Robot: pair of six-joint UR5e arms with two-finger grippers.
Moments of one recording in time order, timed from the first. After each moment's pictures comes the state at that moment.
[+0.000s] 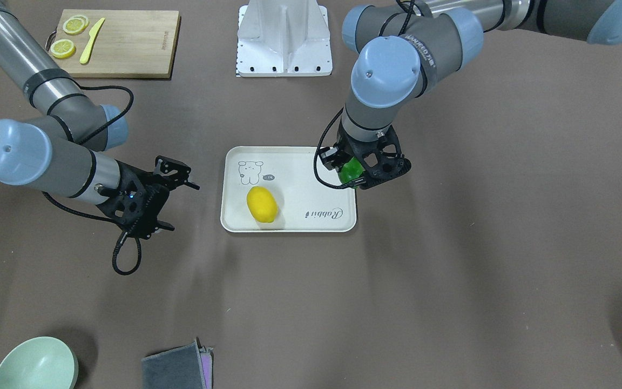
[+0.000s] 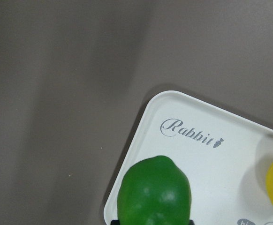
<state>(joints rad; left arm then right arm) -0.71 -2.38 -1.58 -1.35 -2.16 -1.37 0.92 -1.04 1.43 -0.98 2.51 0.29</state>
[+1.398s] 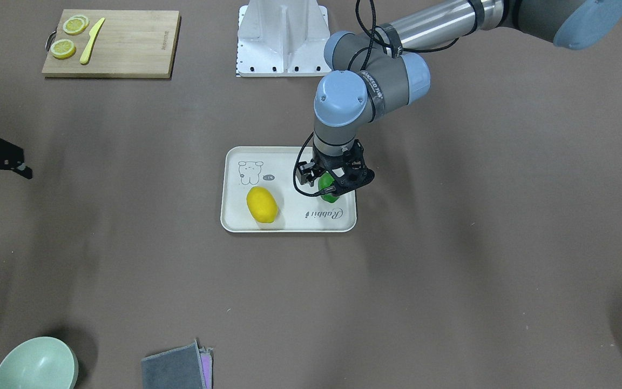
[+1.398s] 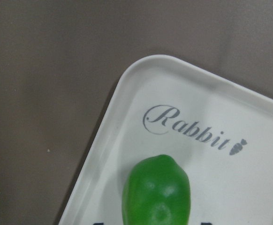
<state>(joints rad) -0.59 -2.37 -1.45 -1.56 -2.03 -1.50 1.22 -1.44 1.73 -1.41 2.44 0.30</state>
